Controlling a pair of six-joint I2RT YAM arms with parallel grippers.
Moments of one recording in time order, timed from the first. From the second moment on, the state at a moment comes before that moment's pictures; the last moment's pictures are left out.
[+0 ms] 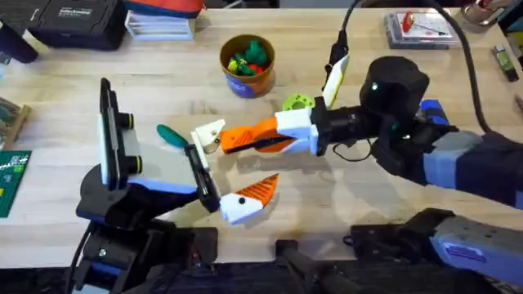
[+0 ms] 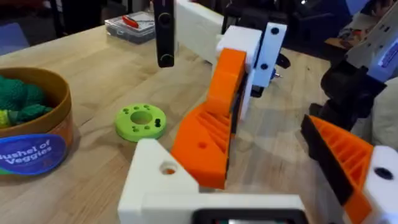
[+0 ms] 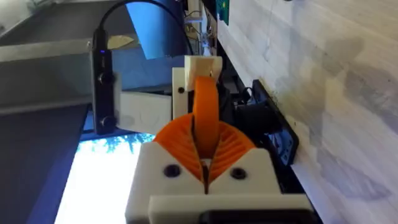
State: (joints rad) left arm -0.23 0.01 0.01 -0.07 0.94 -0.11; right arm 0.51 1.29 0.43 0.56 -1.09 1.33
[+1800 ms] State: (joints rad) left arm -0.21 0.01 0.01 -0.07 0.85 -0.16; right arm 0.57 1.64 0.66 0.67 -1.13 1.38
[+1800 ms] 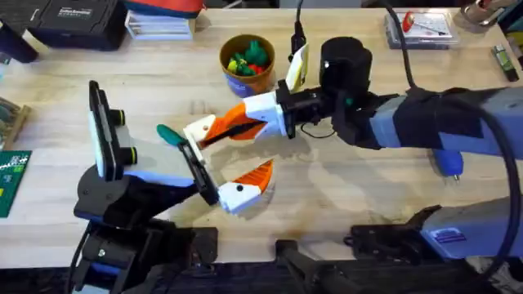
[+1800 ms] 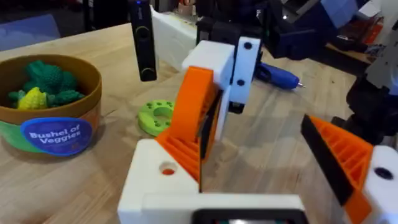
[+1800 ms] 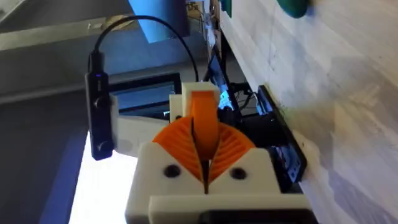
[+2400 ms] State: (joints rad) left arm -0.20 0.01 0.01 -0.07 0.80 -0.17; right arm 0.62 1.64 0.67 0.68 -0.98 1.38
